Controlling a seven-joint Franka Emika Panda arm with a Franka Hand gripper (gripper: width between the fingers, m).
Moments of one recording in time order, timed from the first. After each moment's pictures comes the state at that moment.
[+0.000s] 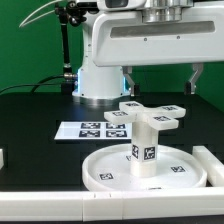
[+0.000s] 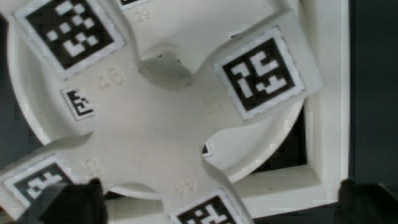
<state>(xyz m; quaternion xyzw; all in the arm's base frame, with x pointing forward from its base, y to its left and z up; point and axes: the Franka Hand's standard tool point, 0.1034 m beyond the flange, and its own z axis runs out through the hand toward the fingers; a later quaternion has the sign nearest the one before) 0.565 0.053 0.137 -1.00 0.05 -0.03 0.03</state>
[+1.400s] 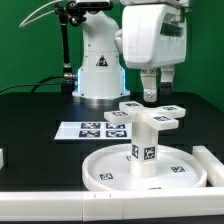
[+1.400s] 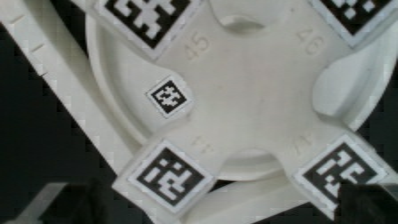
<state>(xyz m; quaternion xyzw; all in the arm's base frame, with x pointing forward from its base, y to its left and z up) 0.574 0.044 0.136 -0.84 -0.54 -0.04 -0.03</state>
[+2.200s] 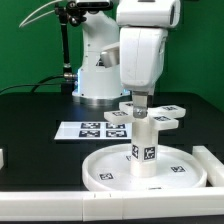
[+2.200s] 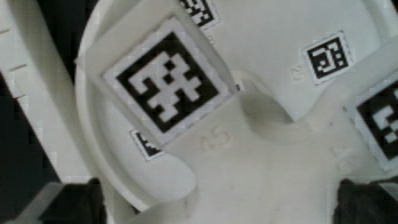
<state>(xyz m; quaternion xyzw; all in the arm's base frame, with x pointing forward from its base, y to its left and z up) 0.567 0.024 0.111 -0.81 -0.59 -0.01 -0.03</state>
